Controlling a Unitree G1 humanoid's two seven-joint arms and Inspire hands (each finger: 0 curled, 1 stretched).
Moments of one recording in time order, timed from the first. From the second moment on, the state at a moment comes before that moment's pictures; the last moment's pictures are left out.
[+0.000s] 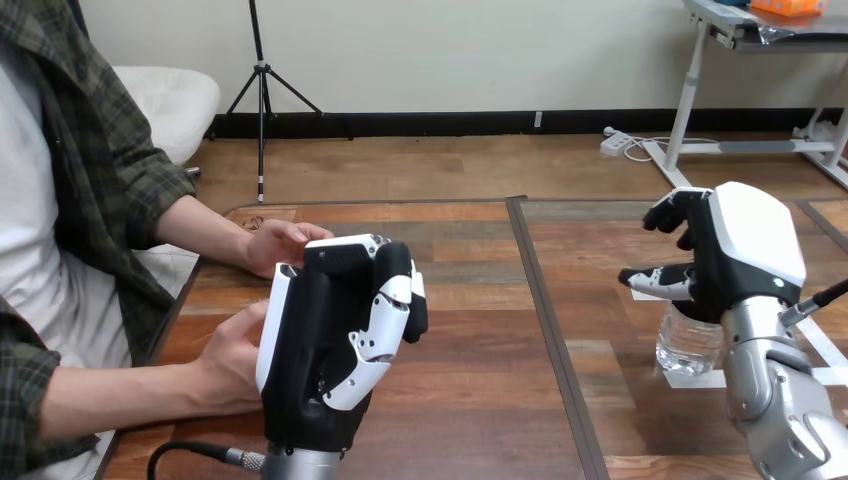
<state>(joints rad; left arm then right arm) 0.08 -0.05 -0.24 0.27 -0.22 -0.94 -0.22 -0.41 -0.46 0.20 0.60 -0.63 0.02 -0.34</state>
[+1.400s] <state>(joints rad) 0.08 -0.05 -0.23 0.27 -0.23 -0.95 -0.22 -0.37 -0.44 0.20 0.59 -0.63 -0.04 -0.37</state>
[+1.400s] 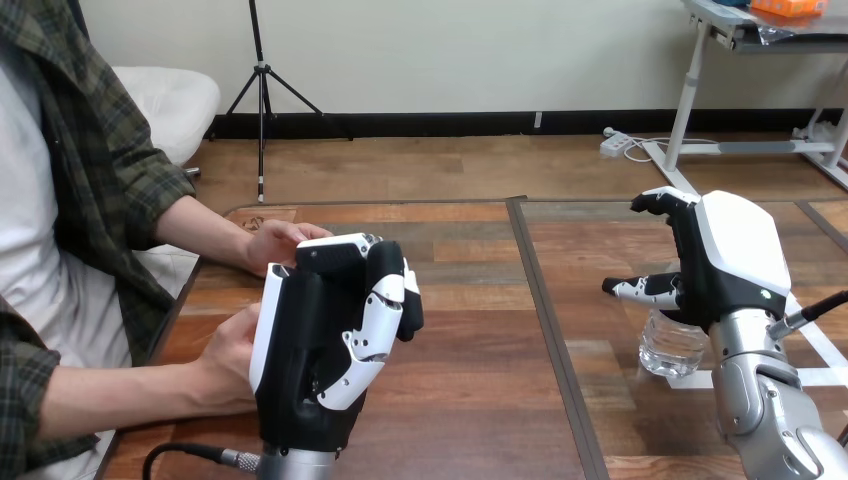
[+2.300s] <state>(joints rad) 0.08 -0.05 -0.23 0.27 -0.23 -0.95 -0.24 -0.35 -0.44 0.18 0.57 -0.59 -0.06 -0.38</state>
